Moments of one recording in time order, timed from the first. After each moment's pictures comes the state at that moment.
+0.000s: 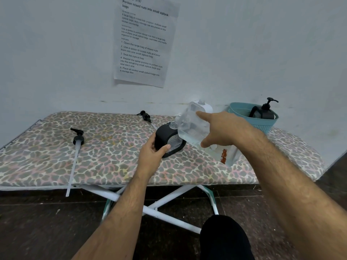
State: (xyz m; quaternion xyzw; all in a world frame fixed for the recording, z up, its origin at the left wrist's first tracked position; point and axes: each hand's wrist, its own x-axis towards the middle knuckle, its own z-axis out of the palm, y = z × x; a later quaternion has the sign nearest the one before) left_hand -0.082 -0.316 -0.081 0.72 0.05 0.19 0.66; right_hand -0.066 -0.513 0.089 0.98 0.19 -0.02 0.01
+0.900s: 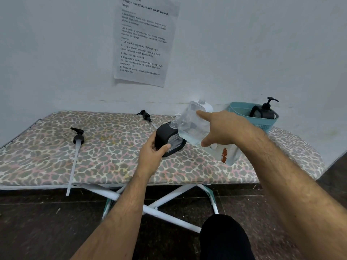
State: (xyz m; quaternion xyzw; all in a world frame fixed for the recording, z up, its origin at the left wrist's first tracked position) left_hand -0.088 -0.319 -0.074 0.72 0.05 0.19 0.66; right_hand -0.066 -0.512 0.090 0.98 0.20 -0.03 0.03
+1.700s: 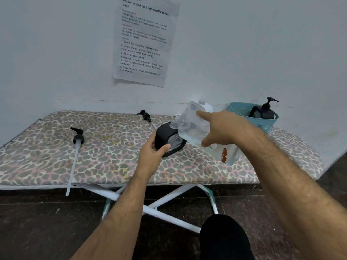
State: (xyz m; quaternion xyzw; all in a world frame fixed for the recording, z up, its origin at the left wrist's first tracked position) left_hand -0.089 -0.321 -0.072 0.72 0.04 0.20 0.66; right_hand -0.066 -0.512 0.090 0.98 0.20 -0.02 0.02
